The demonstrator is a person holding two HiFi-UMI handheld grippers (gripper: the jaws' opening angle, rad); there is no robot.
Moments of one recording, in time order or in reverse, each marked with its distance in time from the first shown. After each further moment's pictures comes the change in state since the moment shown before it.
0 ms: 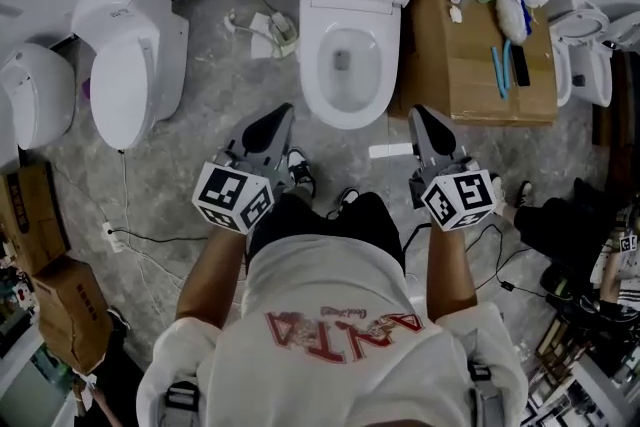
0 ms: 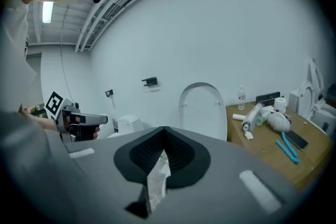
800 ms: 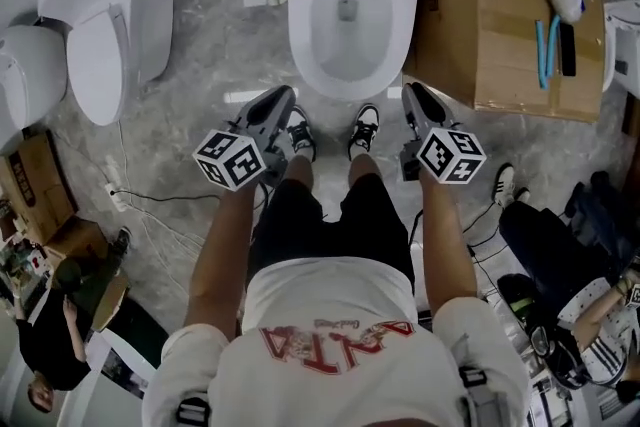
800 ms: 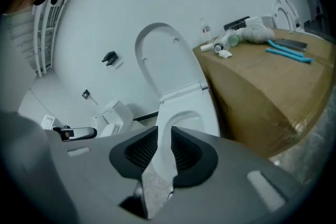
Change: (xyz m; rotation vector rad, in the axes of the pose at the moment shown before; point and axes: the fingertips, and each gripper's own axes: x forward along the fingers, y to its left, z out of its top) left arm 0.113 0.061 -0.201 -0.438 0.186 0.011; right arm 0.082 -0.139 -0.230 0.443 0.283 -0.069
